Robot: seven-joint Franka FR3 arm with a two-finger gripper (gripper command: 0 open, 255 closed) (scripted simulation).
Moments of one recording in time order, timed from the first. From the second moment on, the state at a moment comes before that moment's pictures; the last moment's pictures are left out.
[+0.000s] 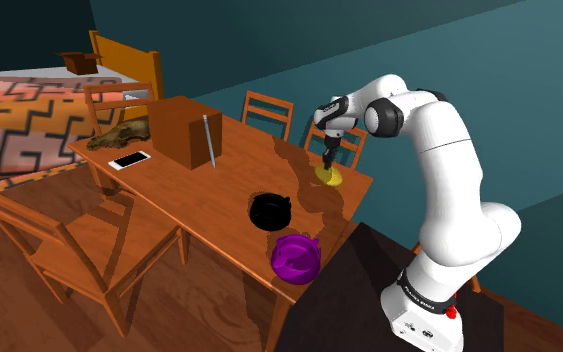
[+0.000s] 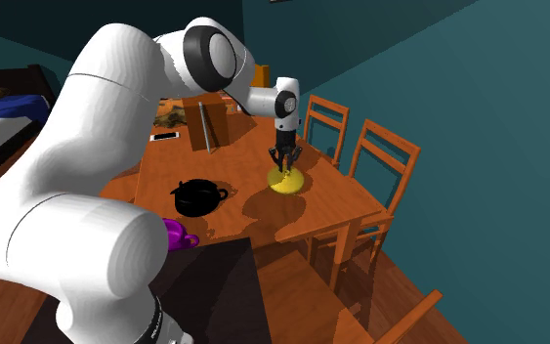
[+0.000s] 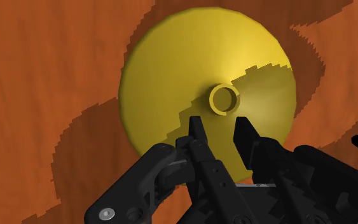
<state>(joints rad) -0.44 0.85 -0.31 -1.39 0.21 2.07 -0.87</state>
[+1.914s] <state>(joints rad) -0.18 0.50 -0.31 -1.69 0.14 2.03 -0.62</state>
